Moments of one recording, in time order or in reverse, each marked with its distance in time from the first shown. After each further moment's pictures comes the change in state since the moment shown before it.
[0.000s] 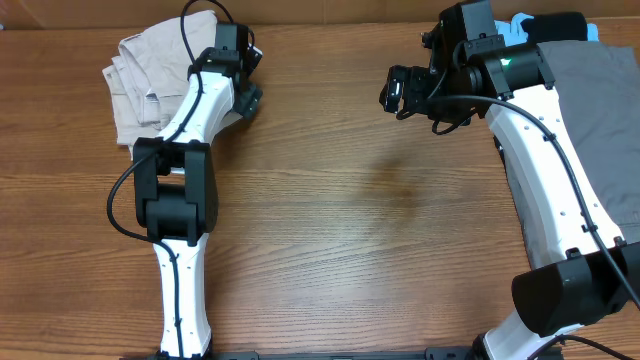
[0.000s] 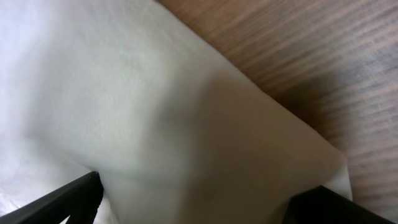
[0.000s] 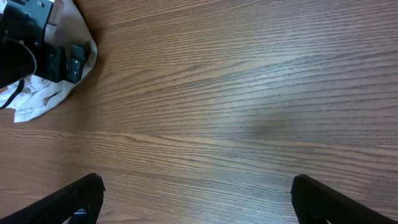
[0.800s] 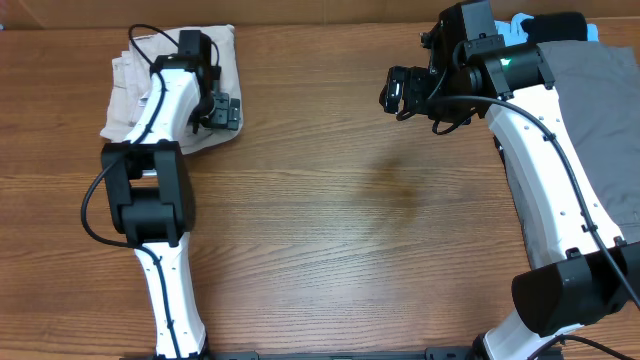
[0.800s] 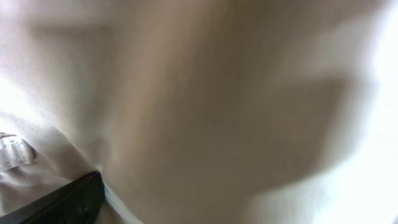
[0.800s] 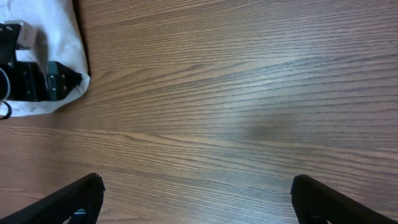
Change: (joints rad) left arm 0.147 -0.024 -0.005 -0.283 0.200 -0.396; right arm 0.000 0.000 0.000 0.000 0.000 -0.019
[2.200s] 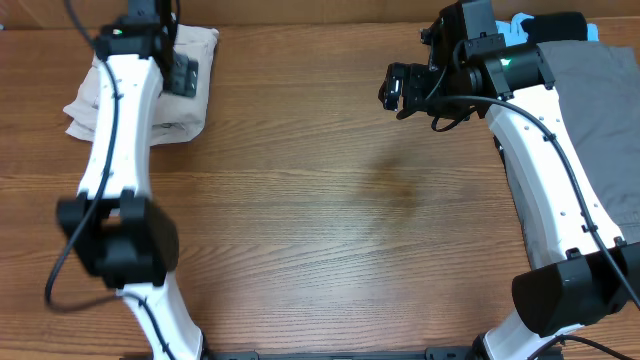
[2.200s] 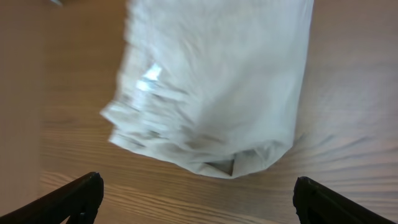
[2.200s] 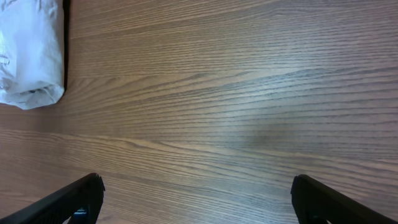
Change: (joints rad) left arm 0.016 -0.348 0.111 -0.156 -0.234 0.093; right arm 0.000 -0.001 0.000 0.031 0.000 -0.005
